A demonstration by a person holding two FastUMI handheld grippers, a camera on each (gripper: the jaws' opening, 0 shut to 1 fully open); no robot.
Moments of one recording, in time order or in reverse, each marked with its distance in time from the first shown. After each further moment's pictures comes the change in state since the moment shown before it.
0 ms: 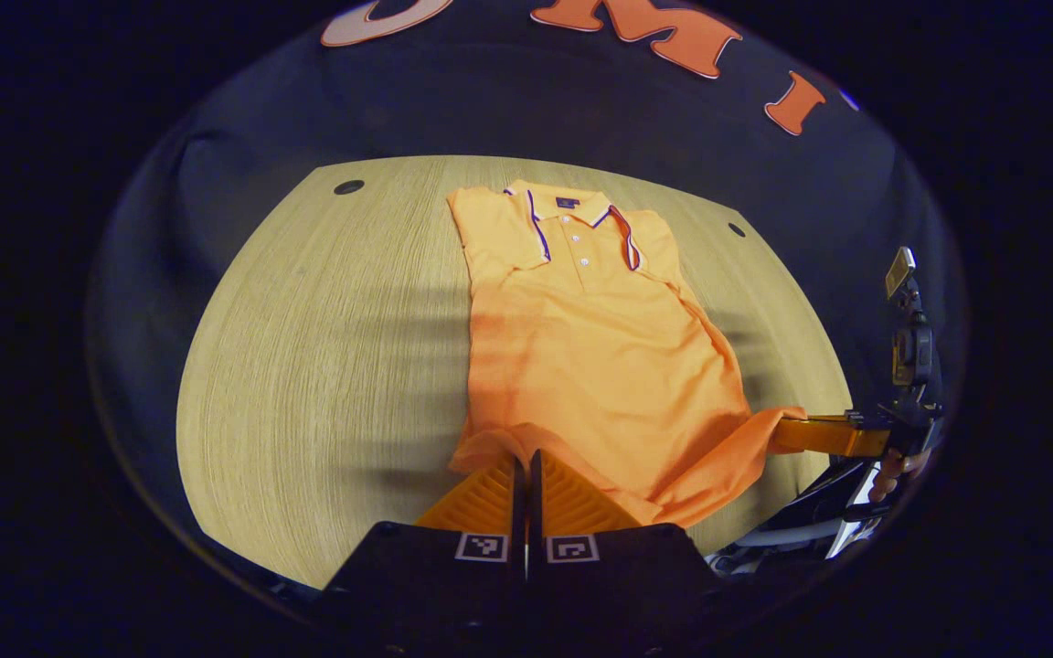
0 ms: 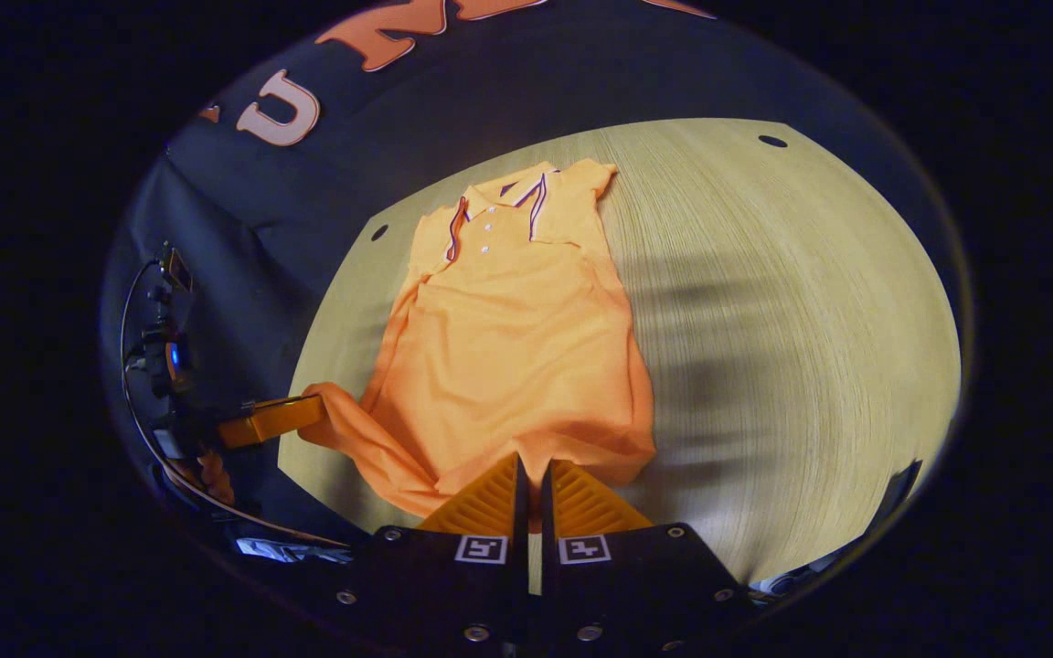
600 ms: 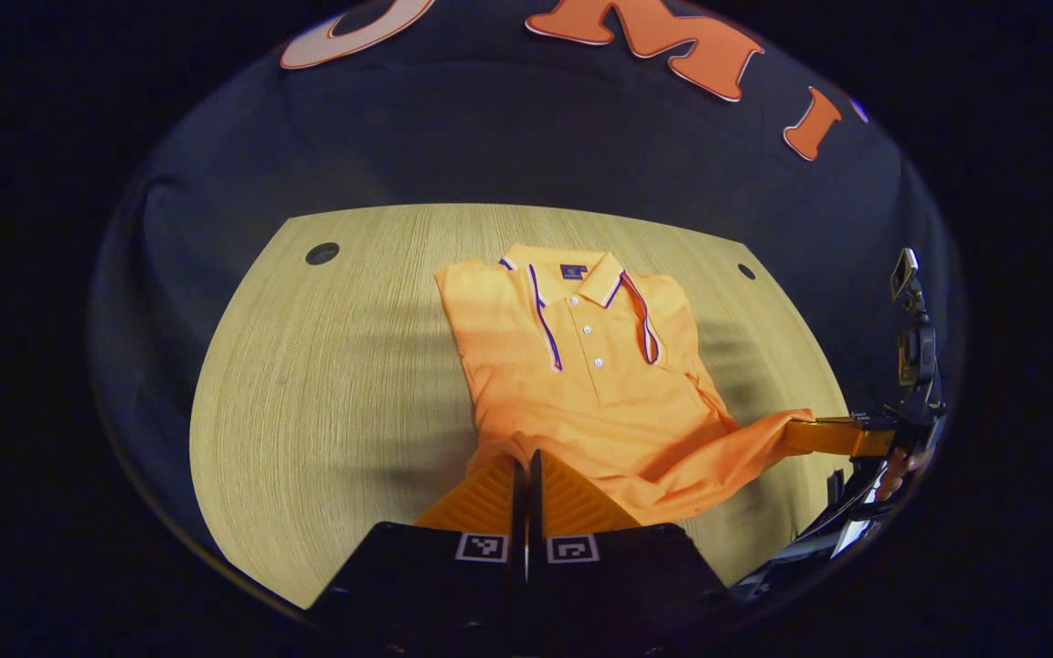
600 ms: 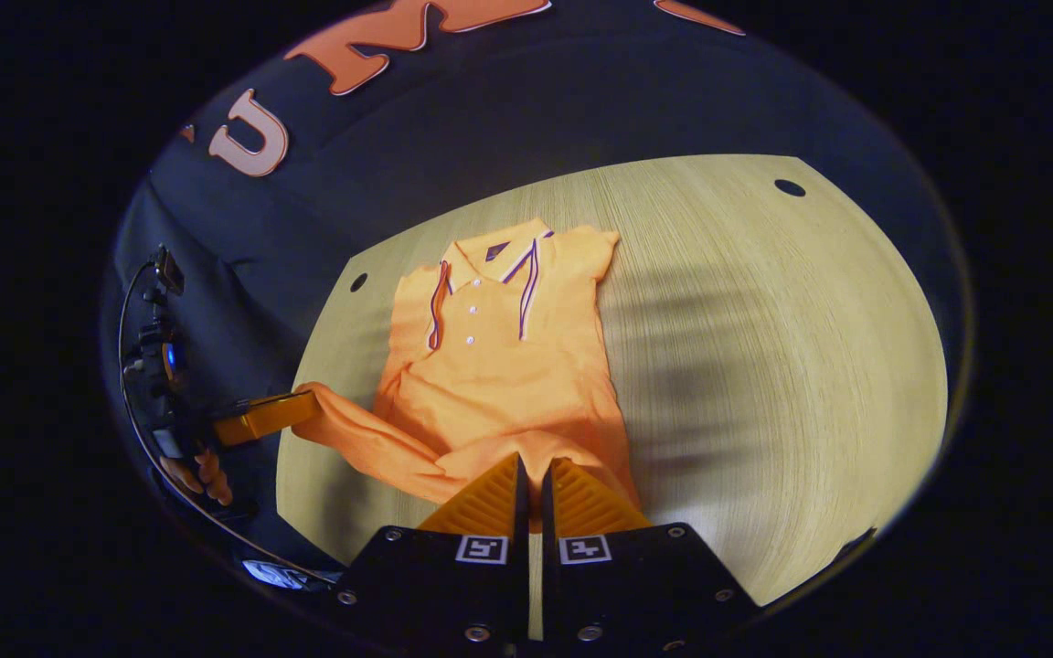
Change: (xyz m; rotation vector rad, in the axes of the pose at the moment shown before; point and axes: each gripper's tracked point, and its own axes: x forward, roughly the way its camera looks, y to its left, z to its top) left arm 0.046 0.020 0.129 0.025 -0.068 -0.027; right arm 0.030 -0.004 0.117 0.001 -0.073 -0.058
